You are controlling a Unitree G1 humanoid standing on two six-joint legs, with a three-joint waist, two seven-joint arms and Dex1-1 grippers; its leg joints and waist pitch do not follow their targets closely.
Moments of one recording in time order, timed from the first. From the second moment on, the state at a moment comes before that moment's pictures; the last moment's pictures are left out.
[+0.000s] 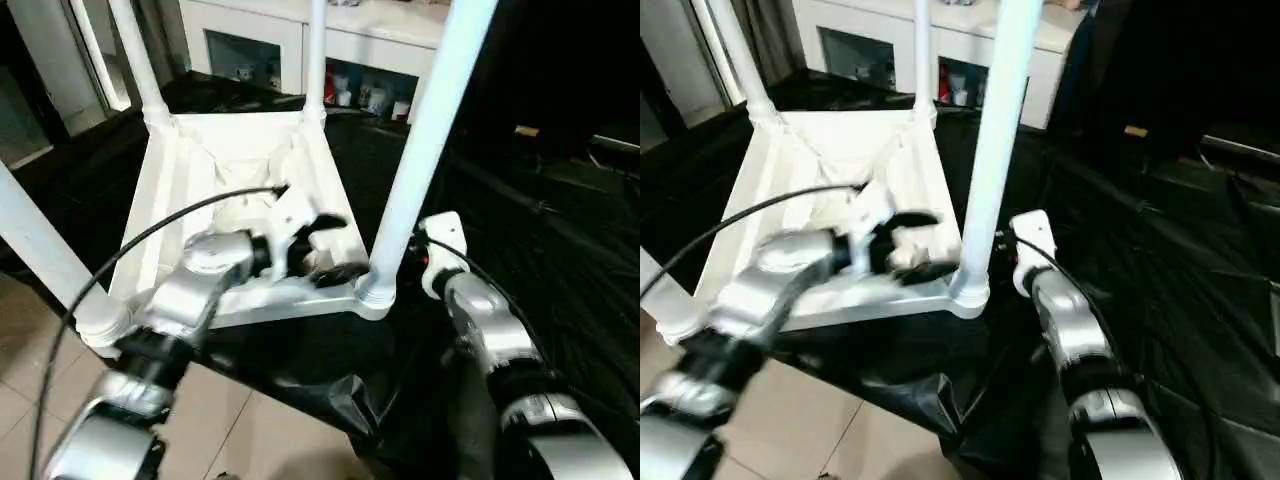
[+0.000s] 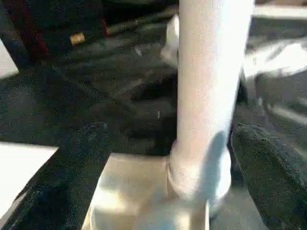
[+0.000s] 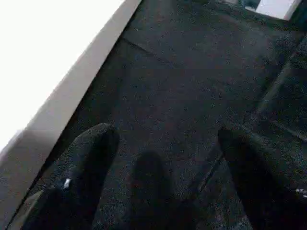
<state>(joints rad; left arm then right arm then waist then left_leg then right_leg) -0.59 0.32 -0.24 0.36 -0.18 0.15 -0.99 -0.54 -0.16 -0.01 0.73 0.03 0.03 0.26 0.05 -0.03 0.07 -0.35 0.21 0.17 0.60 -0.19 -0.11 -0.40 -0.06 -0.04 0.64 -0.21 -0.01</state>
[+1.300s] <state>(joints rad) -0.56 0.35 -0.35 0.35 -0.06 0.43 -0.98 -0.16 -0.63 0.10 -0.08 0.19 0.36 0.93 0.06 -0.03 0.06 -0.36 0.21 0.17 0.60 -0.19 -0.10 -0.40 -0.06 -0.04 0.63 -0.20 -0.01</state>
